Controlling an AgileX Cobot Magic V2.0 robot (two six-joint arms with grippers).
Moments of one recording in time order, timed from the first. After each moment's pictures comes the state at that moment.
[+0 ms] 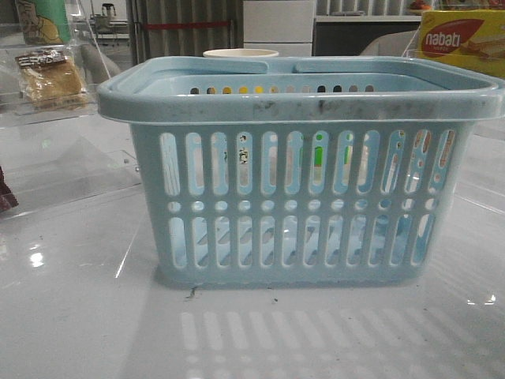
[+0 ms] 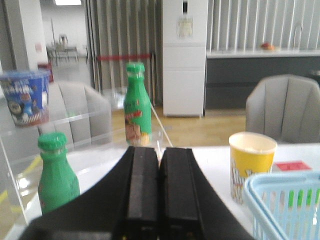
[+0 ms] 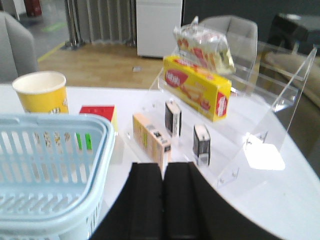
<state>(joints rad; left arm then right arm) -0.03 0.35 -0.76 -0.12 0.49 0.13 0.01 0.42 -0.73 -0.04 0.58 0.07</state>
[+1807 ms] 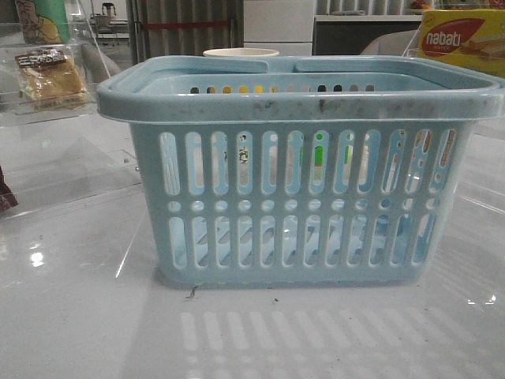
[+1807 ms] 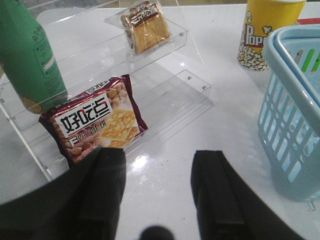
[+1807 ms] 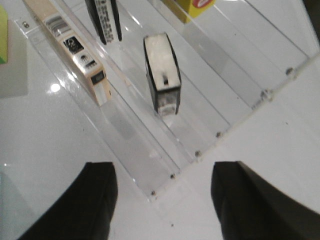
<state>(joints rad) -0.03 0.54 -0.66 -0.11 0.65 0.13 -0.15 1.46 -1.20 -0.09 0.58 0.08</state>
